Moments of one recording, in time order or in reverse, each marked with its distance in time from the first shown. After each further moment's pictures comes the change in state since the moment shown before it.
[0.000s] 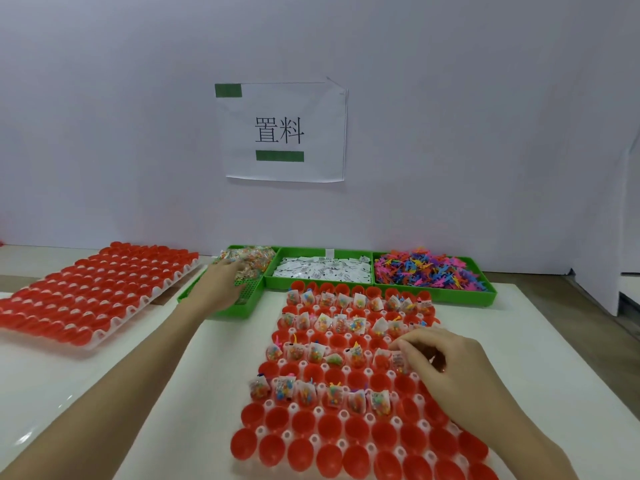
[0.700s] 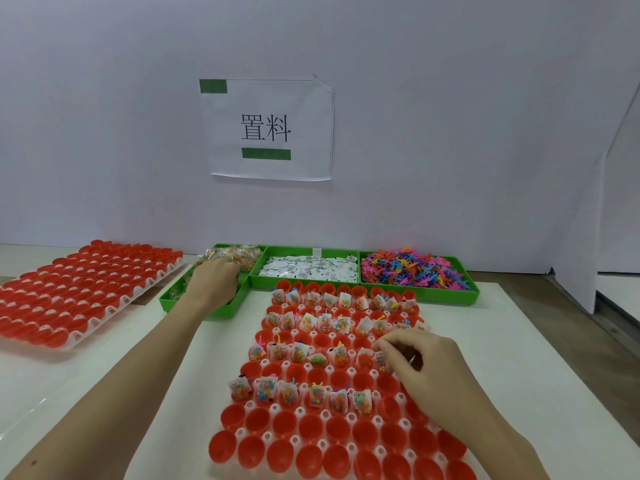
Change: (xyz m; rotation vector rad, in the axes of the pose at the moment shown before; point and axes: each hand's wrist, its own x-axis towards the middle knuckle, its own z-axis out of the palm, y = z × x) left_hand 0.018 0.012 0.014 0.259 0.119 0.106; right_hand 0.002 0.004 0.004 -0.025 -0.035 -0.002
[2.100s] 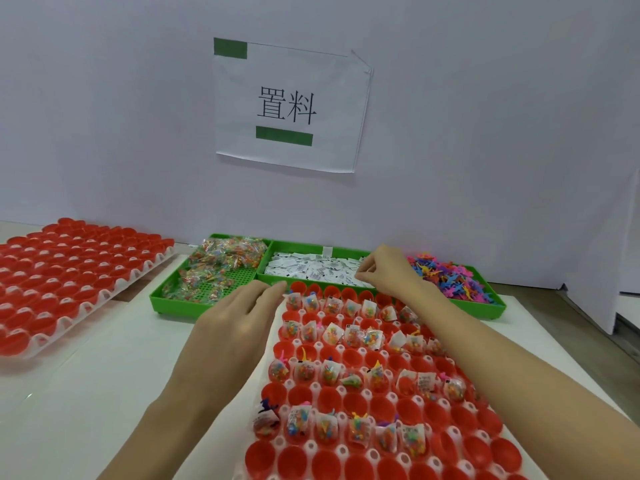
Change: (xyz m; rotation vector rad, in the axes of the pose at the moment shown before) left_hand -0.113 0.049 -0.051 -0.278 0.546 0.311; right_hand 0.212 0.017 0.068 -0.436 -0.213 0.157
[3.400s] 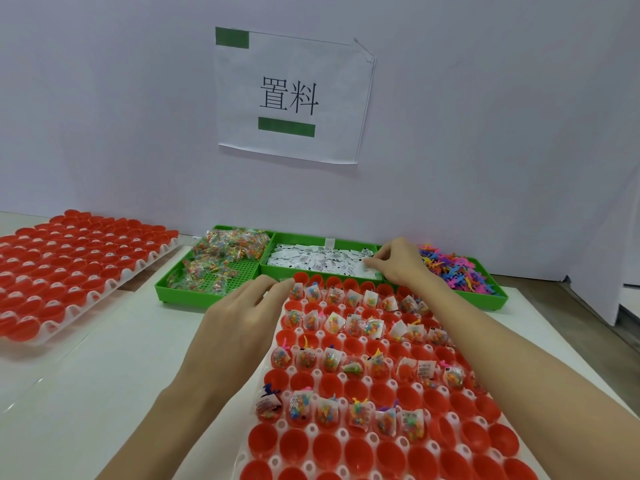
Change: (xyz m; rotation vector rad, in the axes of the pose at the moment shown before) left_hand -0.005 0.004 0.006 -0.038 -0.030 -0.018; right_hand 0.011 0.028 0.009 0.172 0.084 0.113
